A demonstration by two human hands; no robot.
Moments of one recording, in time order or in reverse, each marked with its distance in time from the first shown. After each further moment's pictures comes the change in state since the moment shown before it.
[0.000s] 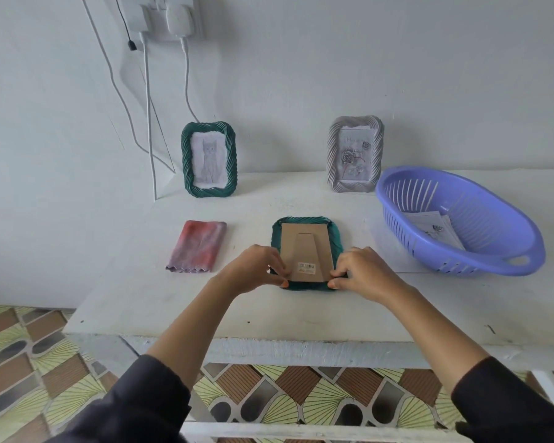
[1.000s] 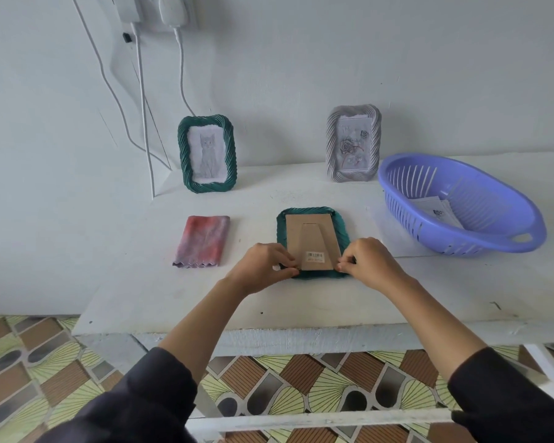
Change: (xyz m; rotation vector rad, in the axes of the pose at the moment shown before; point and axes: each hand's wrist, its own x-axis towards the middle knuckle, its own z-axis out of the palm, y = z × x) left_hand -0.013 -0.013 0.016 -0.073 0.154 0.145; right_hand -0.006 -0.022 0.007 0.108 0.130 0.200
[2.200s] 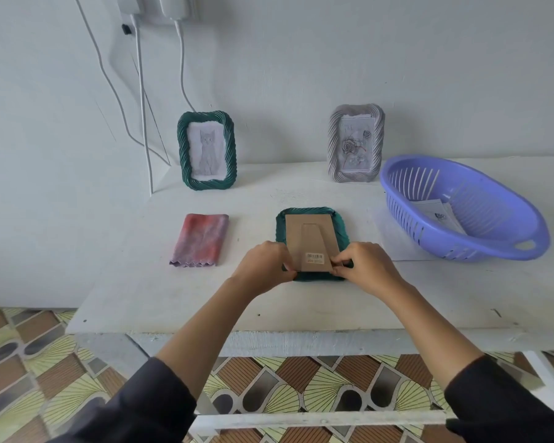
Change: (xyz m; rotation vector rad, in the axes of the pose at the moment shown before) left_hand 0.008 0.022 -0.003 0.221 -0.059 -0.119; right_hand -0.003 -0.003 -0.001 -0.005 -0.019 -0.077
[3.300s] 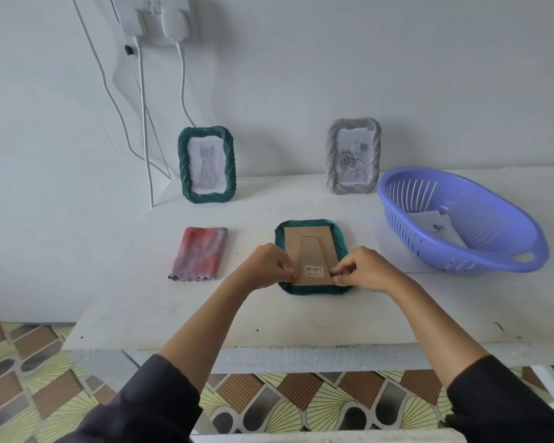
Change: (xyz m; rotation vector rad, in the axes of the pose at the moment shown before) left_hand 0.023 -0.007 -0.007 -0.310 -0.077 -0.149; right_hand 0.019 0.010 -0.010 0.269 -0.215 0.191
